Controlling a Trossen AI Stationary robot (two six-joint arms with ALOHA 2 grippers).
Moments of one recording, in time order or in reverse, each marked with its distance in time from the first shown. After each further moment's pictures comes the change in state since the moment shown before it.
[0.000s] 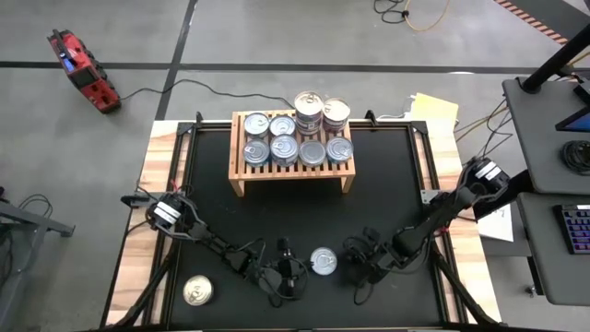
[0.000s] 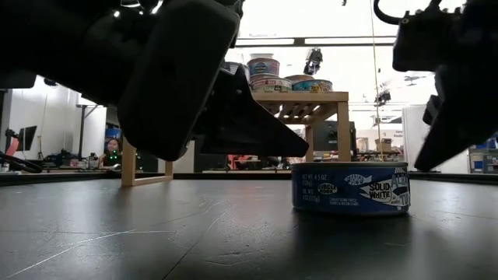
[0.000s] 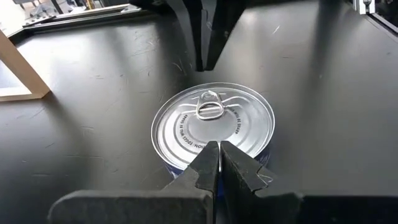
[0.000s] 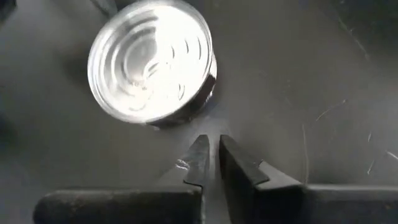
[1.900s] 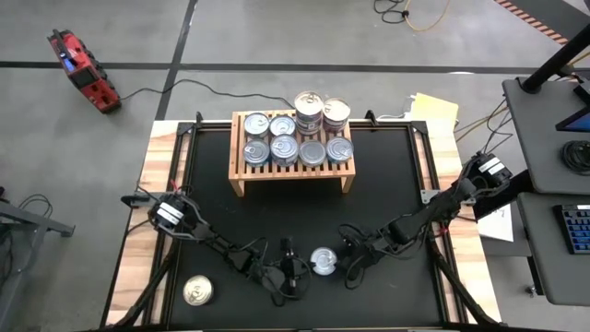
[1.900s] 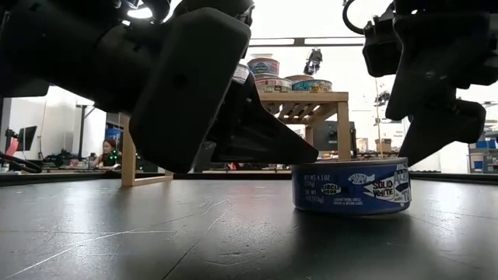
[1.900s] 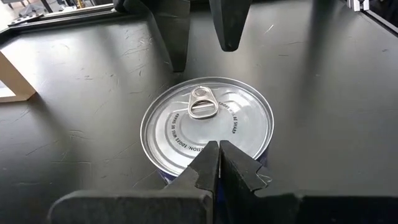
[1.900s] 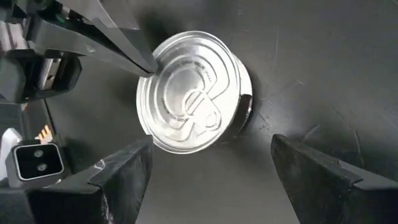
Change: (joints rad) left arm 0.009 0.031 0.014 0.001 0.050 0.005; right arm -0.120 -0.055 0.000 0.092 -0.226 0.119
